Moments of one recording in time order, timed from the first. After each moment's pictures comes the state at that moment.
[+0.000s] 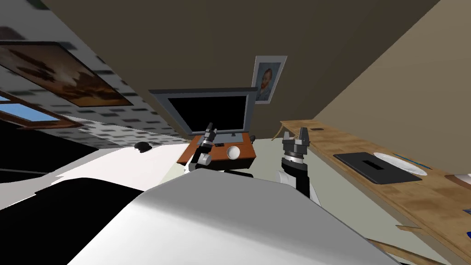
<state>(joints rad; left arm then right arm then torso) 0.32 0.23 -0.05 -2.03 0.21 -0.28 -0.07 0.49 -0.05 -0.04 -2.23 0.02 -0.49 -0.10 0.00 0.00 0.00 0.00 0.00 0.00</state>
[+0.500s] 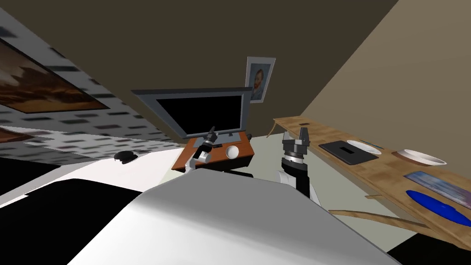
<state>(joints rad) 0.25 0.31 -0.06 -1.89 0.31 -0.16 -0.02 0.49 -0.05 -0.04 -2.23 0.02 -0.49 -0.10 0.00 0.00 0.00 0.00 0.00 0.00</state>
